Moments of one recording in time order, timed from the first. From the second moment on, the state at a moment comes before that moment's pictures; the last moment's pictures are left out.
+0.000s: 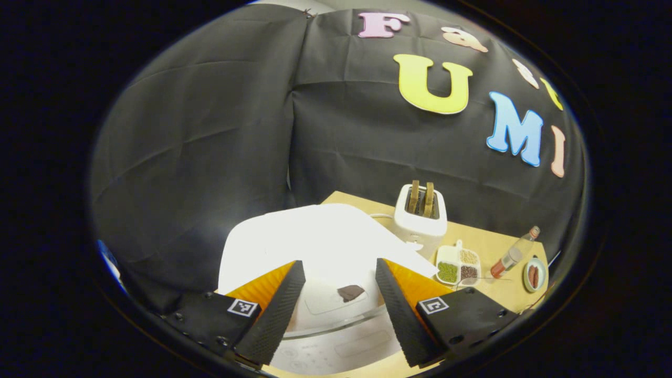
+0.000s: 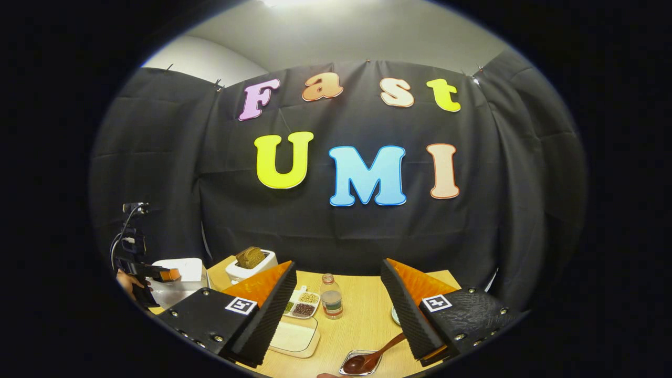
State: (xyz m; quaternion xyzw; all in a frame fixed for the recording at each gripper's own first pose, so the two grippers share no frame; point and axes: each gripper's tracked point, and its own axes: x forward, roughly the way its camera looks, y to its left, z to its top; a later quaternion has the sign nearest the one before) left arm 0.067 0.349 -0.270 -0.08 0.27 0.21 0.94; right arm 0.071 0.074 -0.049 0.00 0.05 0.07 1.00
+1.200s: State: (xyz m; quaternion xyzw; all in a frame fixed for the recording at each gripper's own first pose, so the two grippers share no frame) left arm 0.067 0.349 -0.299 -0.07 0.30 0.21 0.93; right arm 0.069 0.079 -0.056 0.01 0.06 0.07 1.00
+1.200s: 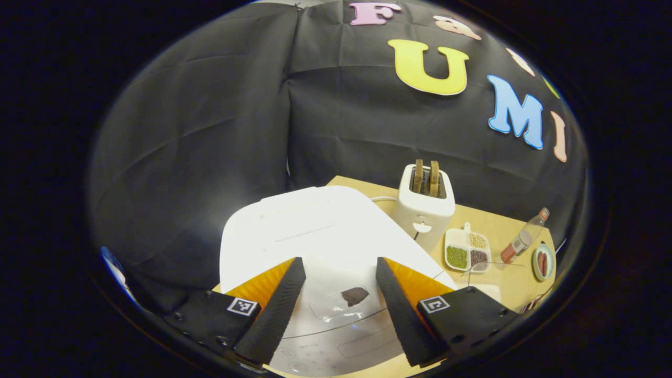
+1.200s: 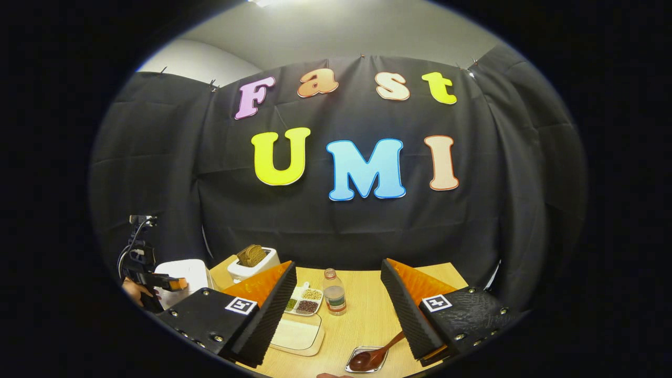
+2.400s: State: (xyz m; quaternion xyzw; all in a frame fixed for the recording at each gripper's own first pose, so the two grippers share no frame) left arm 0.056 0.141 0.014 -0.03 -0.02 0.03 1.00; right arm 0.053 0.035 0.007 -0.01 -0.01 0.04 1.00
